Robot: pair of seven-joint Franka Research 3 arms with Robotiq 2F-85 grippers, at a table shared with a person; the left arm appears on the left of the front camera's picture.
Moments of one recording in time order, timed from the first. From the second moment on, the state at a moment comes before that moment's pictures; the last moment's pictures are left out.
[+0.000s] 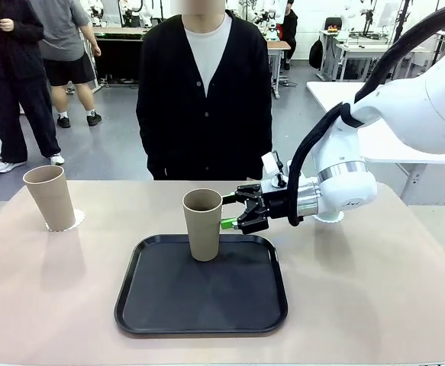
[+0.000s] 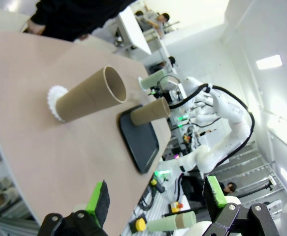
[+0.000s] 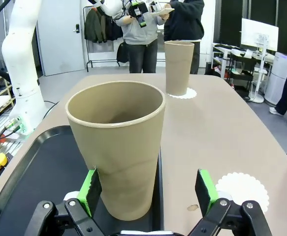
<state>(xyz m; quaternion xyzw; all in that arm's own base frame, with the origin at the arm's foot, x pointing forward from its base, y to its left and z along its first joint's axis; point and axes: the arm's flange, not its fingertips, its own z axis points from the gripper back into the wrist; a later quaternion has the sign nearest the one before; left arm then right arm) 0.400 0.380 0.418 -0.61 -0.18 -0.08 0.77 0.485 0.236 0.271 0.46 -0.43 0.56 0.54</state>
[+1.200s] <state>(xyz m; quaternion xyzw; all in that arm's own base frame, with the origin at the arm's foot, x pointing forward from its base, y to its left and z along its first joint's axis) 0.400 0.380 0.418 -0.61 -0.18 -0.08 0.77 0.486 0.233 0.274 0.45 -0.43 0.56 0.54</state>
